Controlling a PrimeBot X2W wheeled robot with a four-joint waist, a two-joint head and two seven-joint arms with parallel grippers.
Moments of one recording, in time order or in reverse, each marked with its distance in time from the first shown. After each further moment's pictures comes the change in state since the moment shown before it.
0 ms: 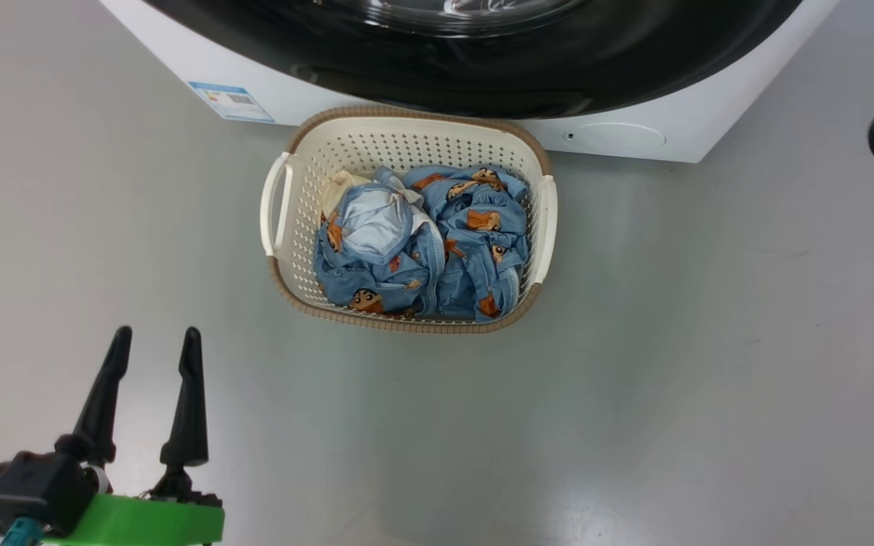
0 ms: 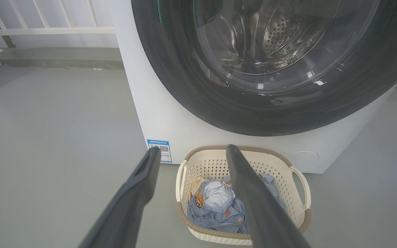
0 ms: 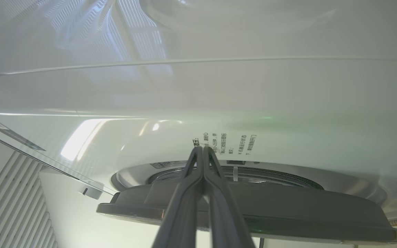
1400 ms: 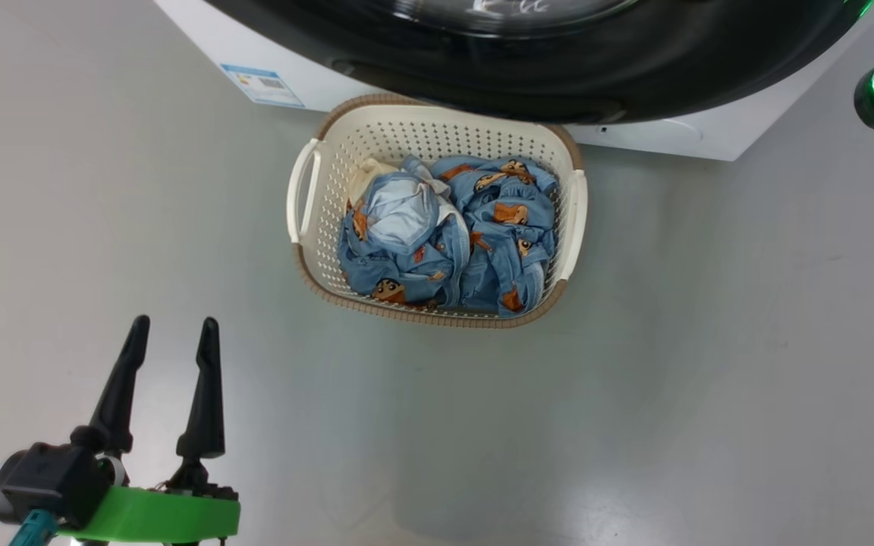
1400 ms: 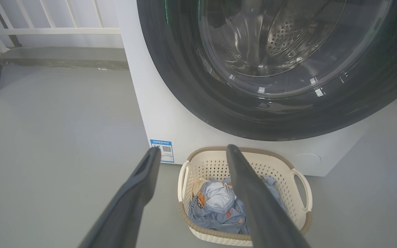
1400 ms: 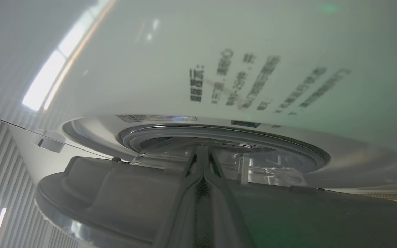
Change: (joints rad) left arm -0.020 -0.001 -0.044 -0.014 -0.020 0.020 0.000; right arm -0.073 -0.023 0.157 0.007 -0.091 0.000 0.094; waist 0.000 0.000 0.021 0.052
